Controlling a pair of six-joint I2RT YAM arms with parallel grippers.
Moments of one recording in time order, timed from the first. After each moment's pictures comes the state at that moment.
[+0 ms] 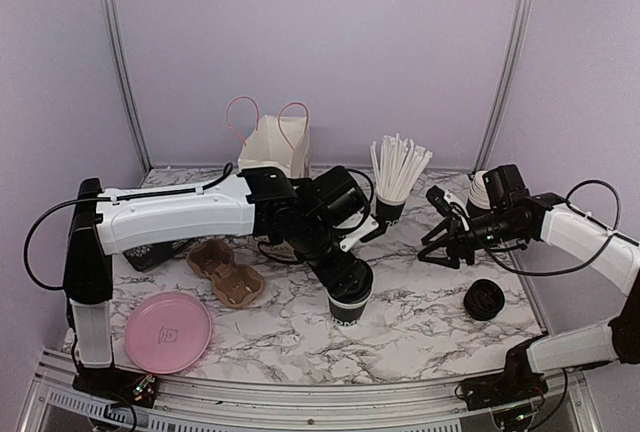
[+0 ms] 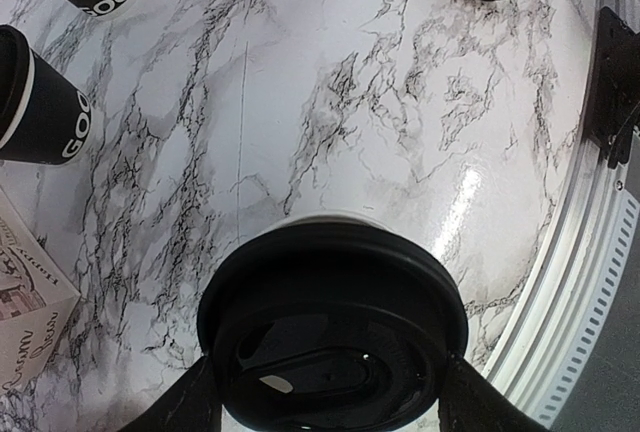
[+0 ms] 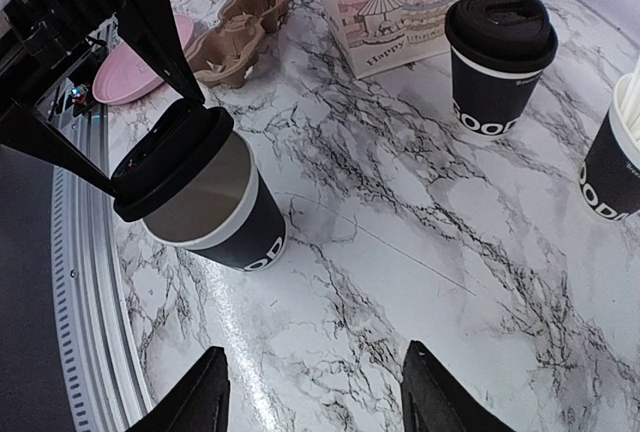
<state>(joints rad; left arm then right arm) -1.15 2.00 1.84 -0.88 0.02 -0.09 0.24 1.19 0.87 -0.65 -0.82 -0.53</state>
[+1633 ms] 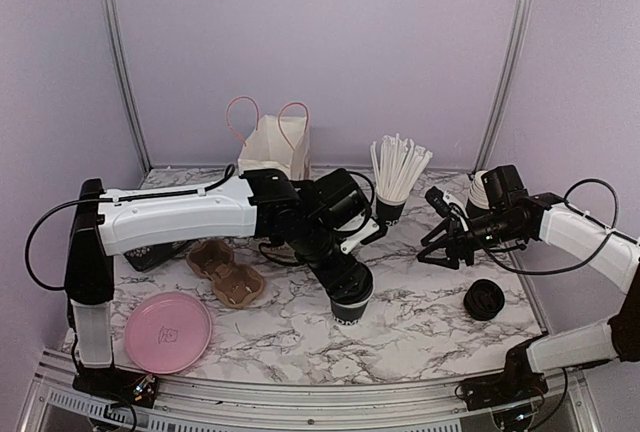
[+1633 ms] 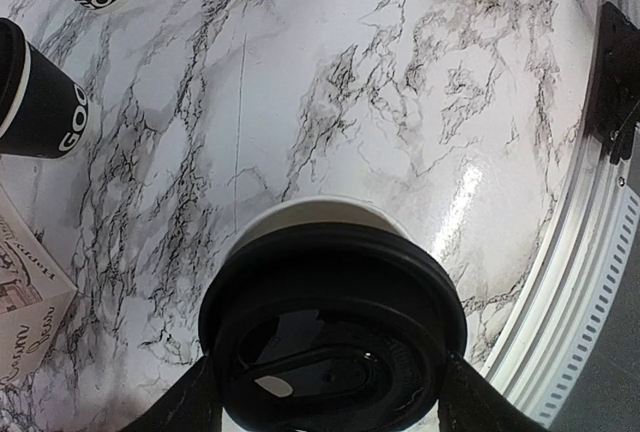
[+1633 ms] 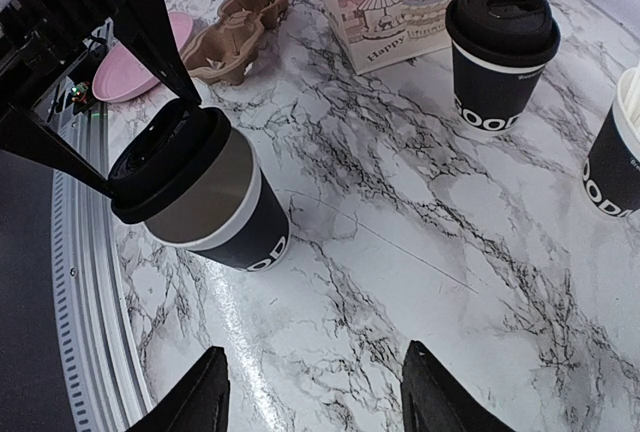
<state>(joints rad) -1.16 2.00 1.83 -0.89 0.02 -0.09 0.24 1.20 0.87 -0.65 -0.82 -0.53</state>
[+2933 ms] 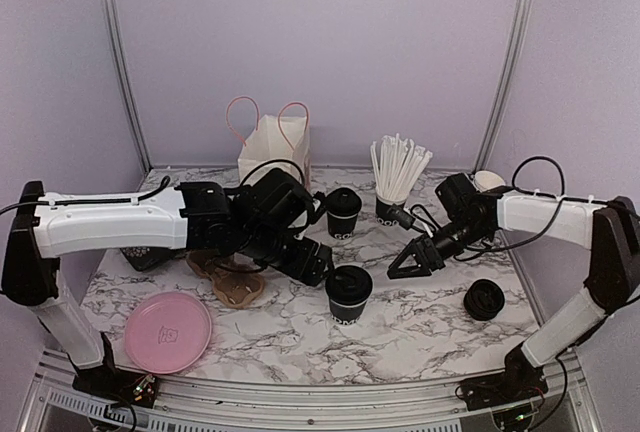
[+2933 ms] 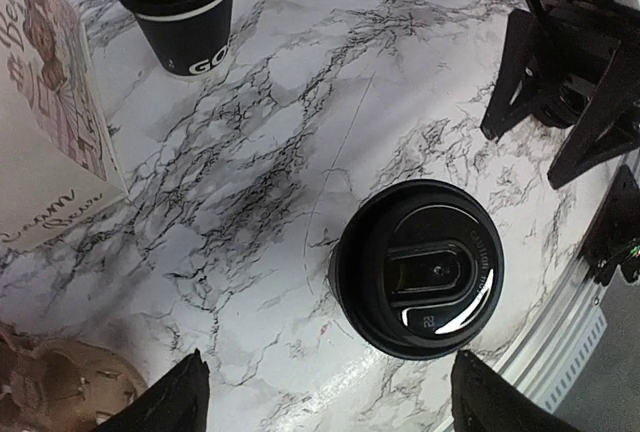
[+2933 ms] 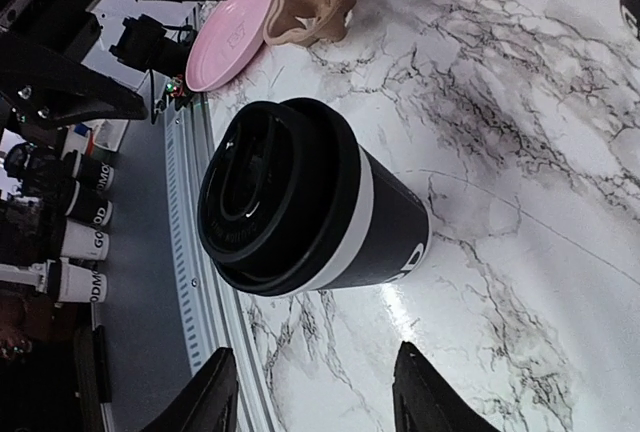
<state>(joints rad) -1.12 1.67 1.41 -0.62 -0.11 -0.45 0.40 1.48 0.97 -0.70 -0.97 -0.33</state>
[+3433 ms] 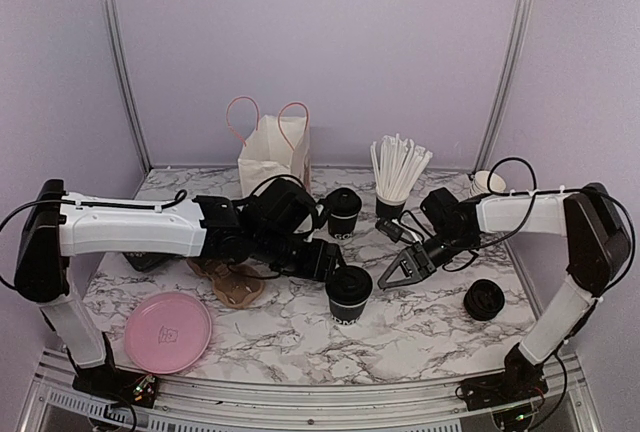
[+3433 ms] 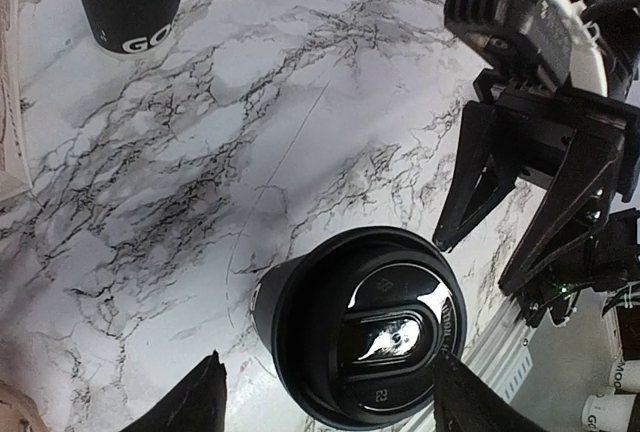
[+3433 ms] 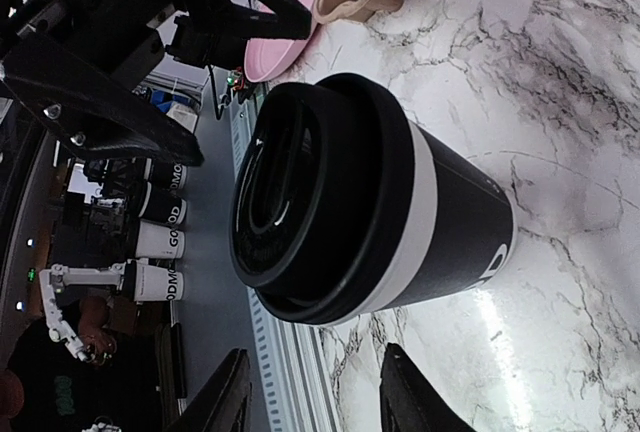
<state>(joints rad) -1.07 1.73 1.32 -0.36 0.06 -0.65 0.44 1.64 0.97 -0.70 -1.16 -0.26</state>
